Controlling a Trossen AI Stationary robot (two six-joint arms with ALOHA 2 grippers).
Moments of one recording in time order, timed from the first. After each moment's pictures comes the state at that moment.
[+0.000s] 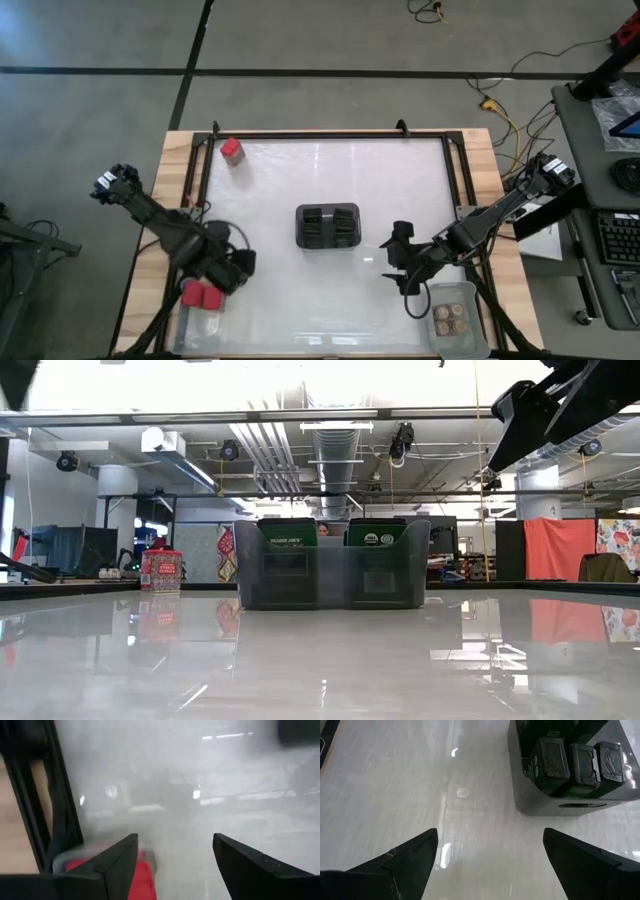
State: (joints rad) left arm -0.66 1.42 1.31 -1.47 -0.11 -2.12; right arm 0.56 1.30 0.85 -0.49 0.37 0.39
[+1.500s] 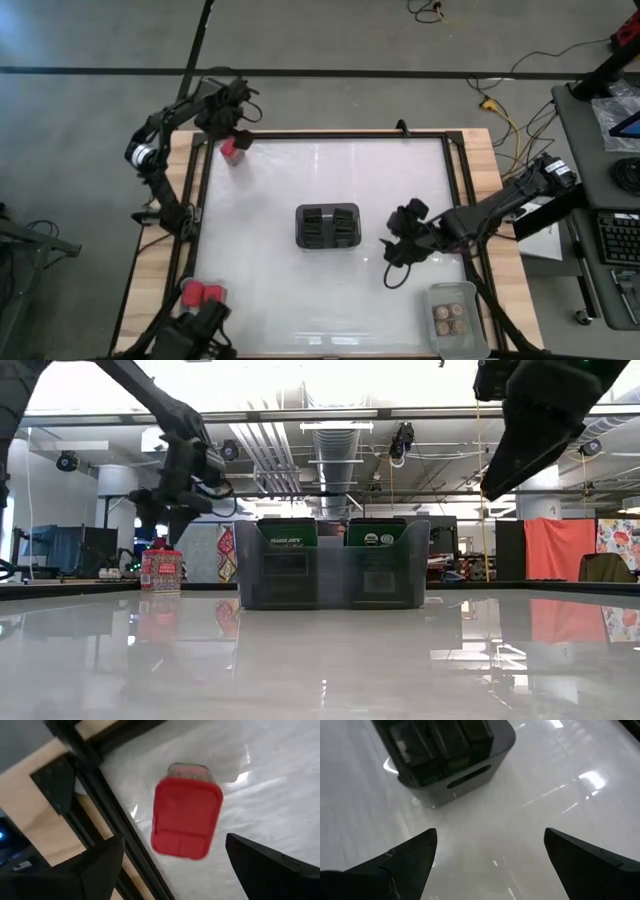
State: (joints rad) left arm 1.06 1.77 1.44 -1.28 -0.17 -0.10; right arm 0.41 1.30 0.86 -0.72 0.55 0.78
